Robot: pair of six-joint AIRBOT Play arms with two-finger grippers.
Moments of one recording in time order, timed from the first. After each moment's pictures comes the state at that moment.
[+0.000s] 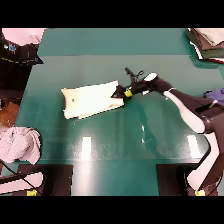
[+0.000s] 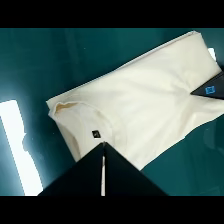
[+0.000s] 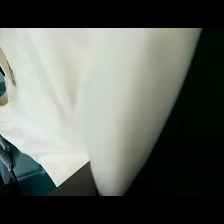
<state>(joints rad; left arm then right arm) 0.09 -1.36 1.77 1.15 -1.46 -1.35 0.31 -1.93 1.50 -0.46 1.05 1.20</state>
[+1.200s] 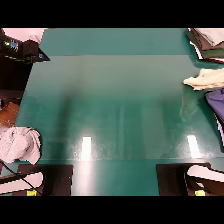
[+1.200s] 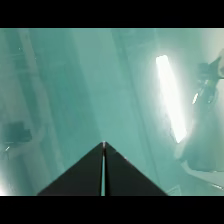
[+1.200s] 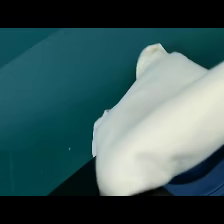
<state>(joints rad) 0.09 -1.36 1.77 0.98 -1.46 -1.39 -0.80 -1.34 1.50 -0.89 1.13 1.20</state>
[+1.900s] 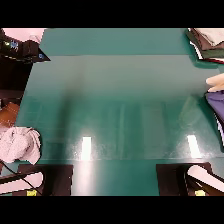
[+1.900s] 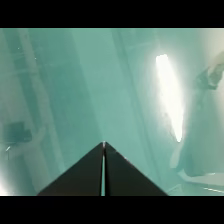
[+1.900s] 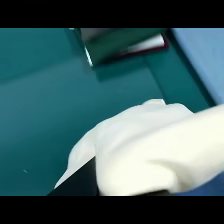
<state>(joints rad) 0.09 -1.36 1.77 0.99 -1.46 -1.37 -0.84 -1.15 1.50 -1.10 1.08 1.21</state>
